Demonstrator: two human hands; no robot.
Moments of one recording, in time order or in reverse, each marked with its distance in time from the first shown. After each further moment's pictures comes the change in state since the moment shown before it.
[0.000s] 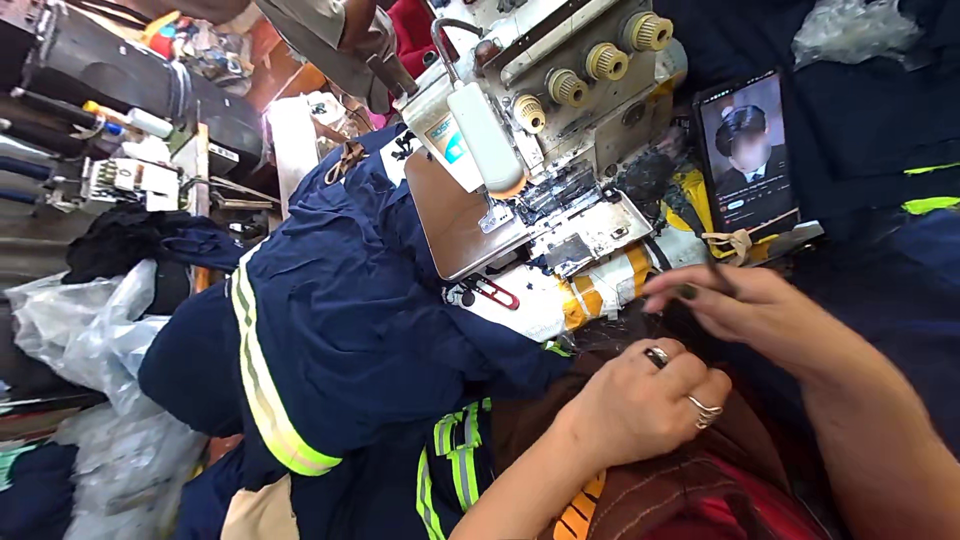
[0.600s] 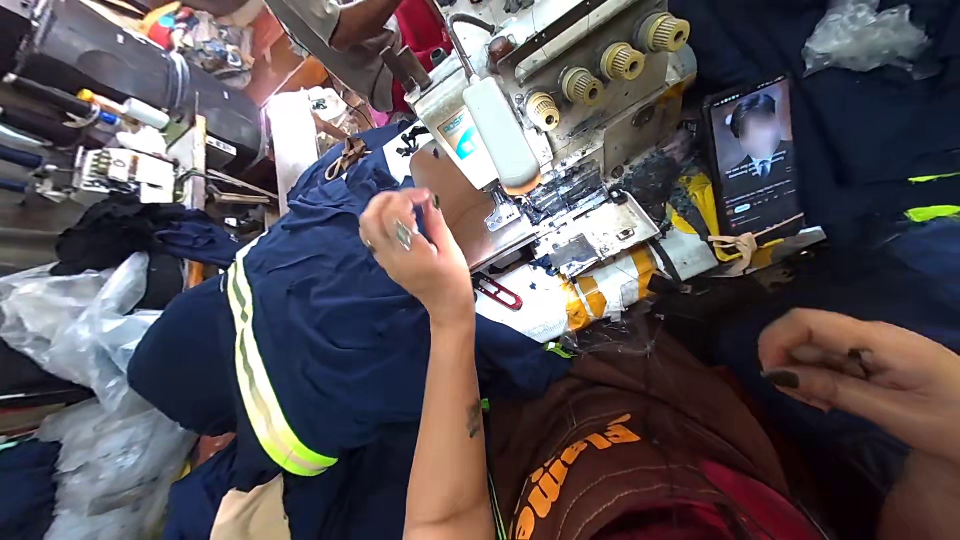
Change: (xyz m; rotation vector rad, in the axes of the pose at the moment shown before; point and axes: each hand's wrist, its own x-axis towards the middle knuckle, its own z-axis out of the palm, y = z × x) left_hand -0.011 -0.141 -0.130 0.687 0.617 -0.481; right_hand -0.059 -0.011 -0.031 -0.184 -0.118 -0.232
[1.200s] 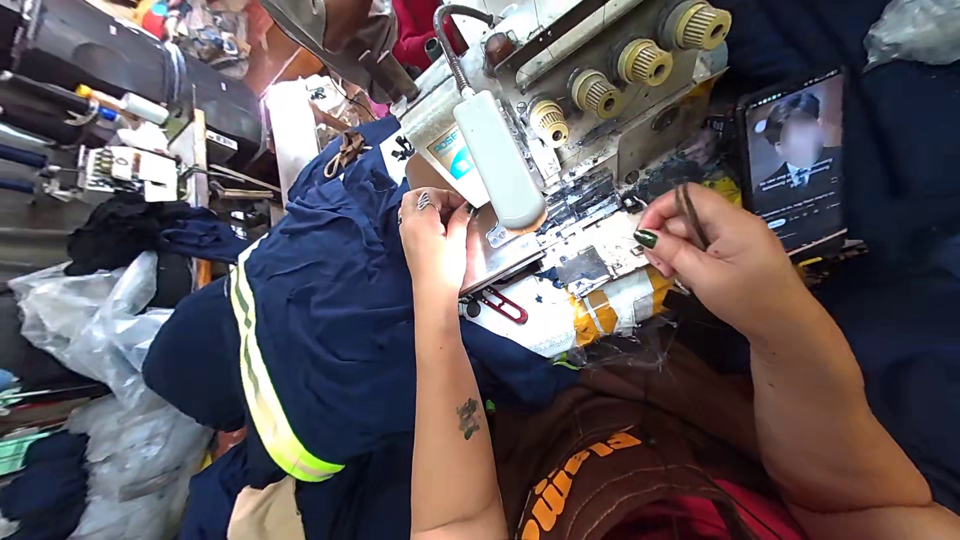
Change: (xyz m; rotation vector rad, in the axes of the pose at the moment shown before) left_hand 0.024 -0.028 0.030 -0.093 -0.401 -0.256; right_hand 0.144 0.011 0.031 -0.154 0.398 0.060
